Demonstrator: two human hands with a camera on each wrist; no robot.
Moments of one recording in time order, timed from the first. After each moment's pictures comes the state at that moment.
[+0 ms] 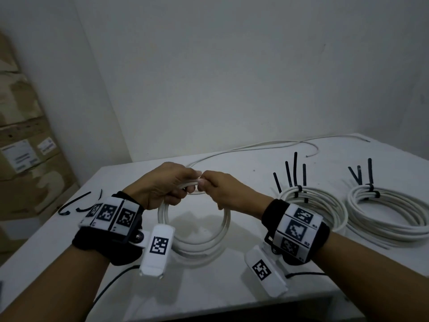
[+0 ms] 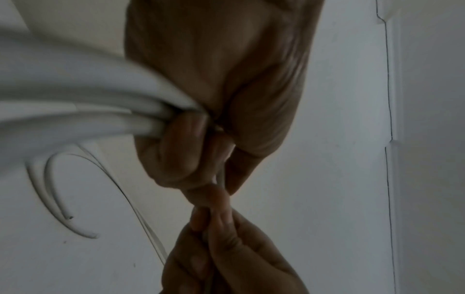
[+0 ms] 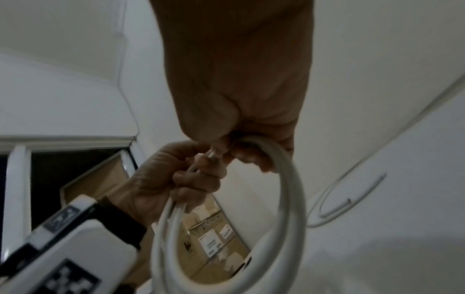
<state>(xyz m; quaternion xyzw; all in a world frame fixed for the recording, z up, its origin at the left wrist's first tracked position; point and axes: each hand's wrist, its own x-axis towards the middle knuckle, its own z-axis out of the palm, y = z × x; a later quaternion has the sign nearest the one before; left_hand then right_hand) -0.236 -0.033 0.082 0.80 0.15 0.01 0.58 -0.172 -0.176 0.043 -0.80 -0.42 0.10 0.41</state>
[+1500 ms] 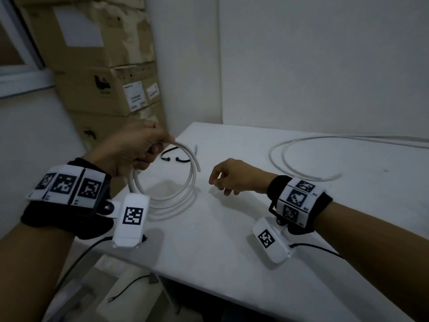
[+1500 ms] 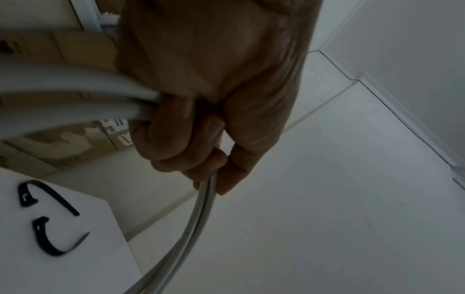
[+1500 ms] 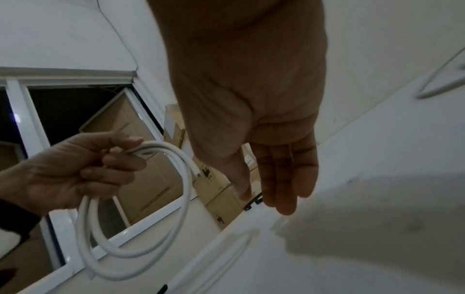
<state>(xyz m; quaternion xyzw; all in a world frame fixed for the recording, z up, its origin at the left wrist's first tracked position) -0.381 0.173 0.085 0.75 0.32 0.20 0.54 -0.203 0.052 0.001 -0.77 -0.53 0.26 0.24</state>
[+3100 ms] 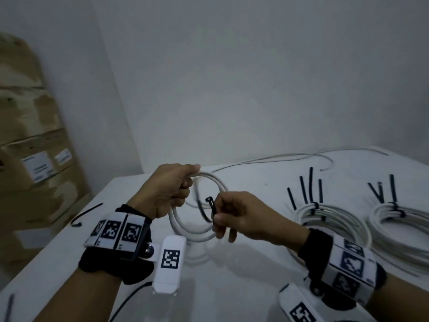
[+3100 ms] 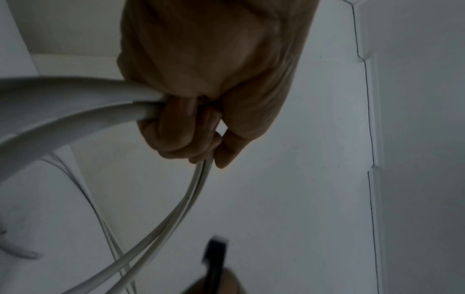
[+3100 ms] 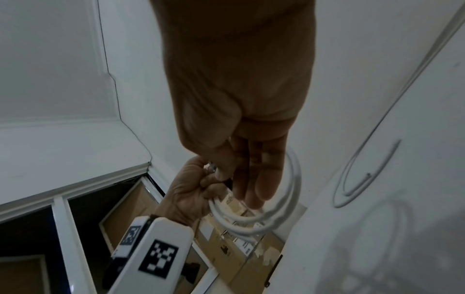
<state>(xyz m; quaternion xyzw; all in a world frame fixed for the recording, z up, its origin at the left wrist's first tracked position) -0.237 -0.027 0.102 0.74 0.18 0.11 0.64 -0.183 -0.202 0.039 -0.69 -0.48 0.17 0.52</state>
